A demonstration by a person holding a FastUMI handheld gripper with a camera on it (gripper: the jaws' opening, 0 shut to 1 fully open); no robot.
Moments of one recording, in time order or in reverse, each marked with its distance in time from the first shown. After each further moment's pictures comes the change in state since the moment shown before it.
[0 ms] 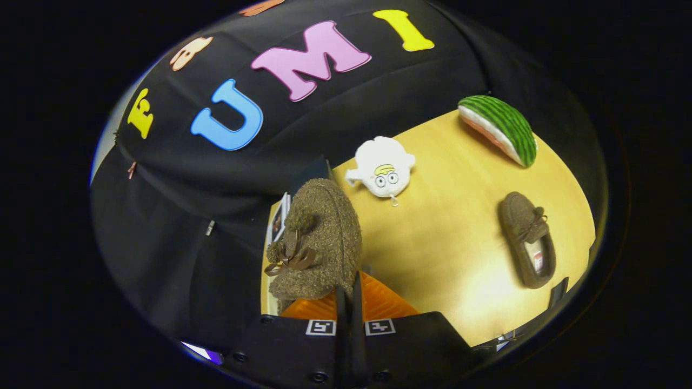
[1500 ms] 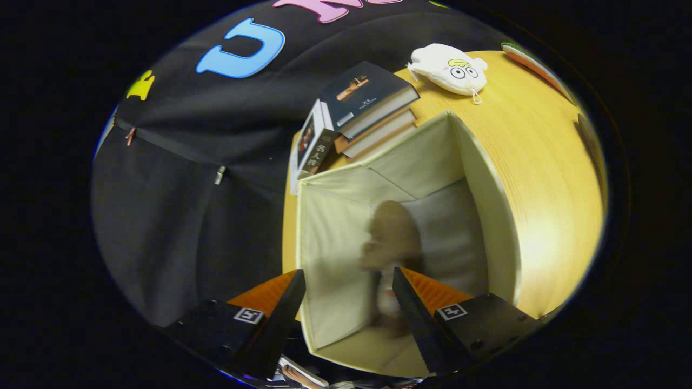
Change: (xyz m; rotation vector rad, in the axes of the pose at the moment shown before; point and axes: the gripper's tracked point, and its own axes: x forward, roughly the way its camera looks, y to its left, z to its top) arm 0.100 0.097 -0.165 0.065 0.250 0.089
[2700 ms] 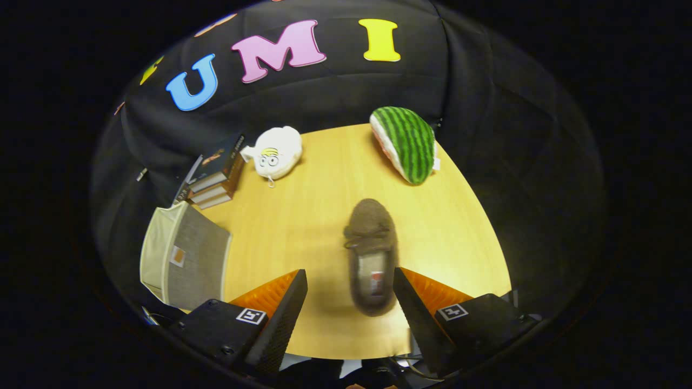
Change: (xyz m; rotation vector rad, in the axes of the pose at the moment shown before) arm -0.264 -0.398 0.146 -0.321 -0.247 -0.542
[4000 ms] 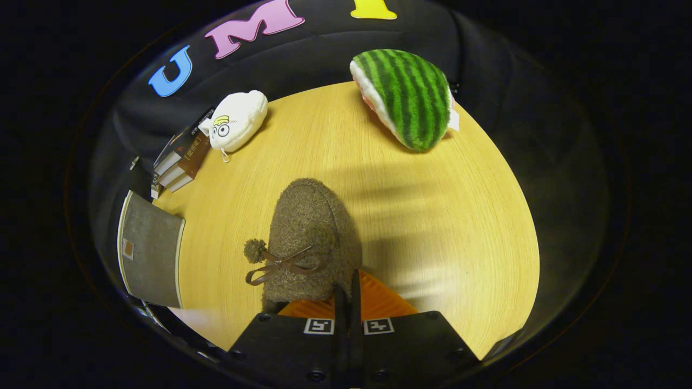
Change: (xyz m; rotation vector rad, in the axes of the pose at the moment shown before) arm 0.120 -0.028 -0.010 0.024 0.115 0.139
